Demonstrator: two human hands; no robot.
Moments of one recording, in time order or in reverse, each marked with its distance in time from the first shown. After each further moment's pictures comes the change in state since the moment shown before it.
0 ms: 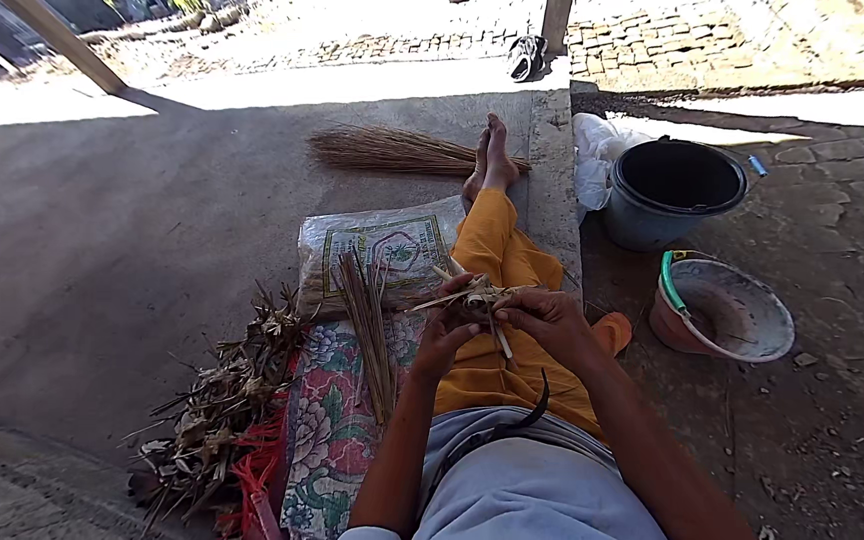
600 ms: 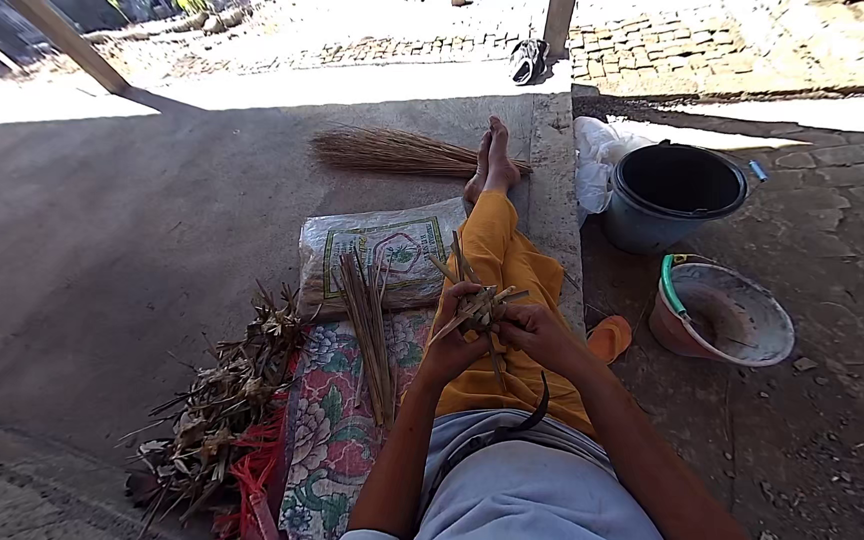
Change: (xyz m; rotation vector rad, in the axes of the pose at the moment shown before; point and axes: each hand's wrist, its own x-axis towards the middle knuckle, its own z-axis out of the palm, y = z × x) left_hand 0.002 -0.006 0.009 0.431 0.053 0.102; right_hand 0.004 0.013 0.005 -0.104 -0.248 0.202
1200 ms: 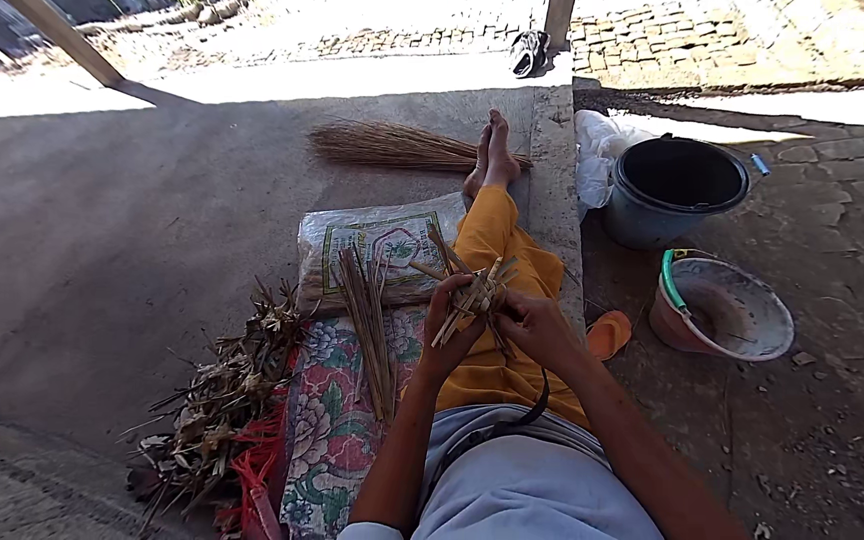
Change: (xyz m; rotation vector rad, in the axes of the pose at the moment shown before) left_hand 0.003 -0.004 -0.002 0.113 0.117 0.187; right_hand 0.001 -0.003 0.011 -0.223 0.213 -0.121
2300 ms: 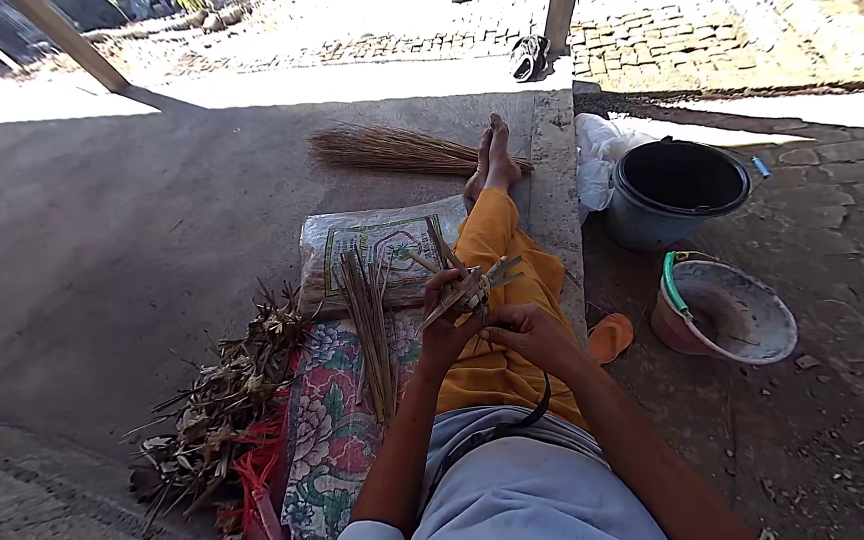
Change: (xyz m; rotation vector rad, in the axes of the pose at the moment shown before) left_hand 0.007 0.002 0.004 -0.269 0.101 -0.084; right_hand 0.001 -0.004 -0.002 0.330 -0.206 0.114
